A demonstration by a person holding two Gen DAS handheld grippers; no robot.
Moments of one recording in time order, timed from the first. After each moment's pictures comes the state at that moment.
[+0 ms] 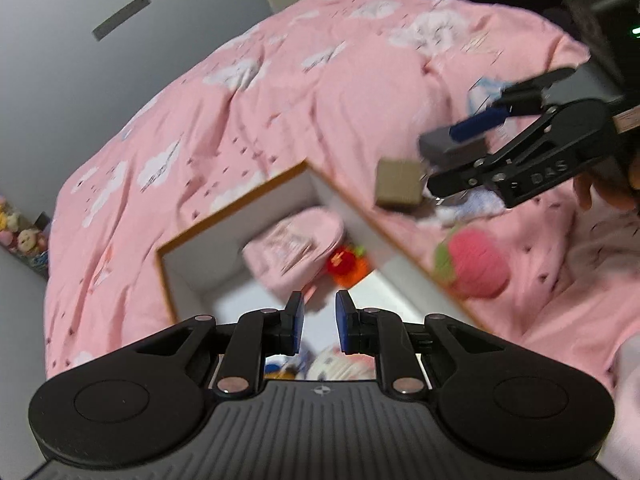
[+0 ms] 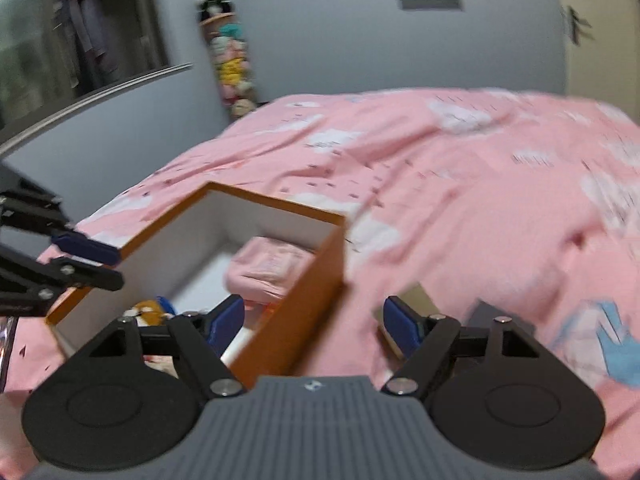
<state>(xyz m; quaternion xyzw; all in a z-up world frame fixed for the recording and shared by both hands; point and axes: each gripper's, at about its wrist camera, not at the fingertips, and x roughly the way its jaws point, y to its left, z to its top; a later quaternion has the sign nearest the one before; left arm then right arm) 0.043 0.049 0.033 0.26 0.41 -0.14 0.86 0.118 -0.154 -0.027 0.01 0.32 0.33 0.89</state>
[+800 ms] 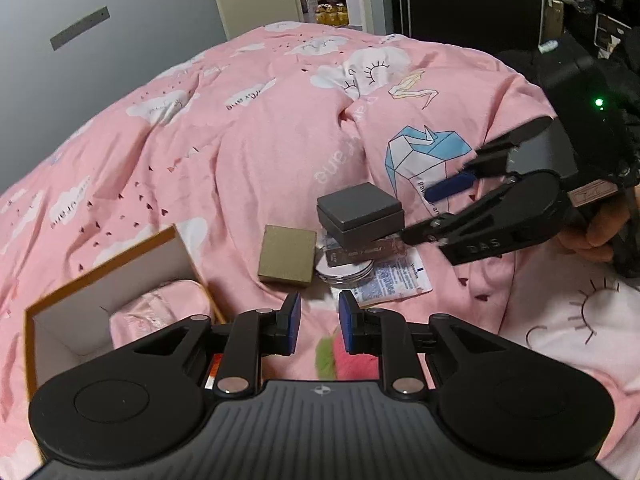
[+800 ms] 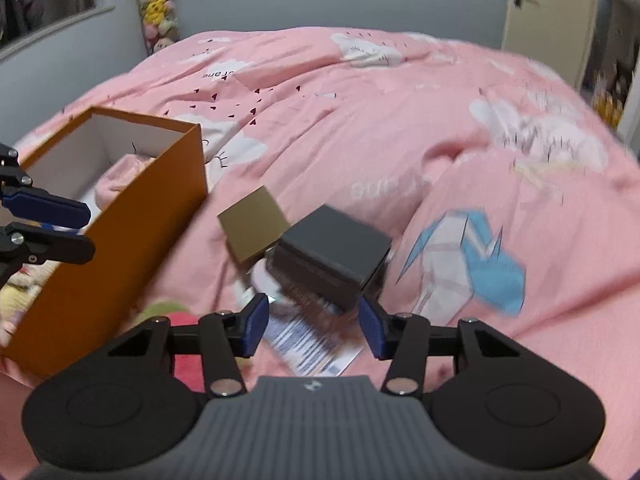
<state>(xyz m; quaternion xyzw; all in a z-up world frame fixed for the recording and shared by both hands) 0.075 -0.040 -0.013 0.18 0.39 -0.21 0.88 0.140 -0.212 -0.066 -0.11 0.37 0.23 0.89</state>
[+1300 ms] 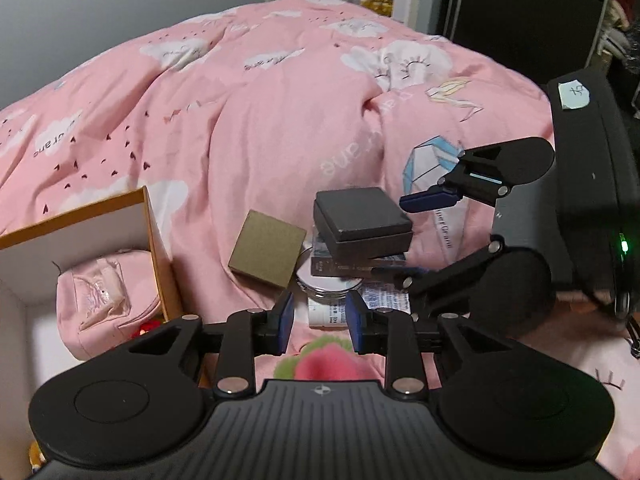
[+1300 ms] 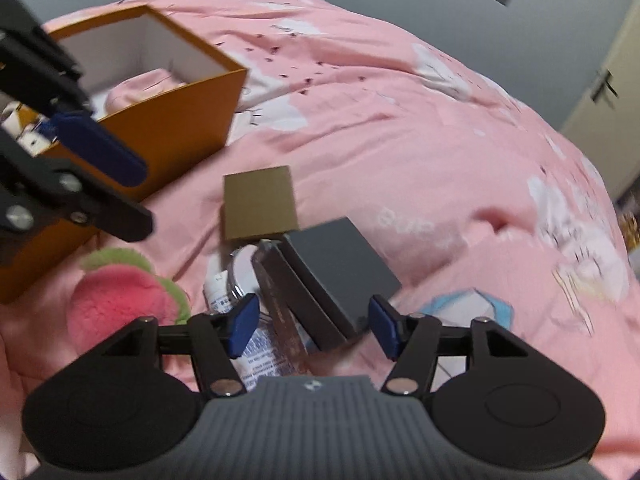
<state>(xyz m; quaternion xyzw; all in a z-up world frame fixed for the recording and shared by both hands) 0.116 -0.053 -0.040 0.08 0.44 -0.17 0.87 0.161 -0.175 -0.089 -0.29 0.34 0.29 0.85</state>
